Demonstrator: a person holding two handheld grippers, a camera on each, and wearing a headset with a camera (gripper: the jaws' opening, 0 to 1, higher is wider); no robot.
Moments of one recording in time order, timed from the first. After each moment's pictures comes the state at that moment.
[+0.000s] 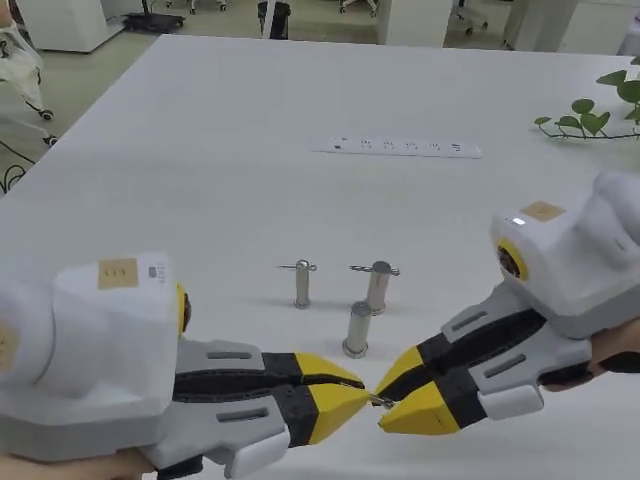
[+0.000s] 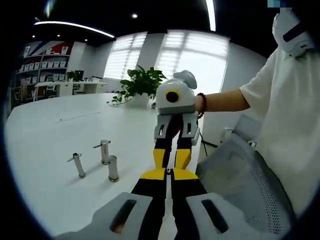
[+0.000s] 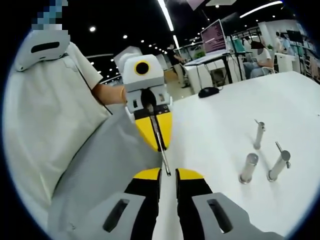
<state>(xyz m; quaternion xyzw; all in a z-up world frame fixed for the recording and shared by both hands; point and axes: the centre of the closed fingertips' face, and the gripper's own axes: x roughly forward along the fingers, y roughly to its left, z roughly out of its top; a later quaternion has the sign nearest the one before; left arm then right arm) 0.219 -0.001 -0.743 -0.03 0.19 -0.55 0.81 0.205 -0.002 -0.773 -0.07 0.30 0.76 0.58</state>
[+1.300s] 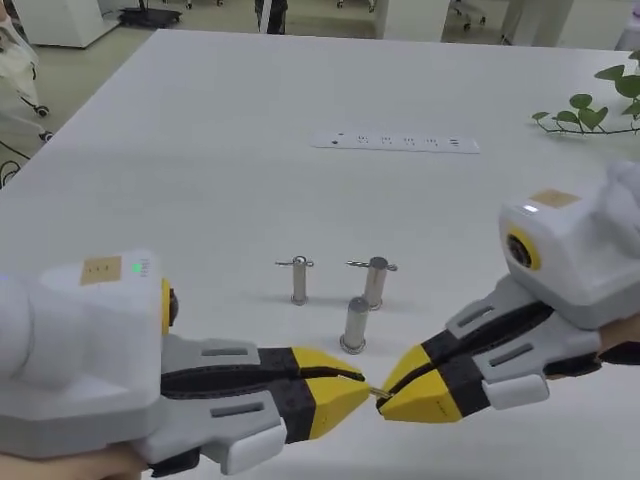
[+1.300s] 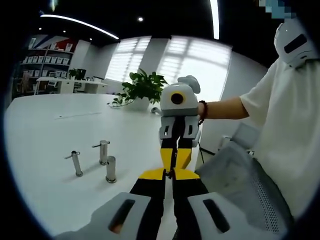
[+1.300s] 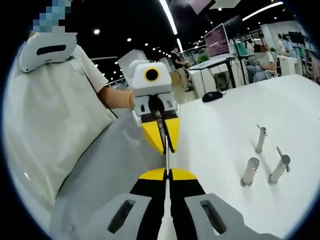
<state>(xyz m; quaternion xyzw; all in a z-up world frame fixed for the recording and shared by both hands) 0.225 -0.001 -0.741 -0.07 0.19 -0.54 0.82 0.204 -0.004 -0.762 -0.07 0.29 0.76 0.57</state>
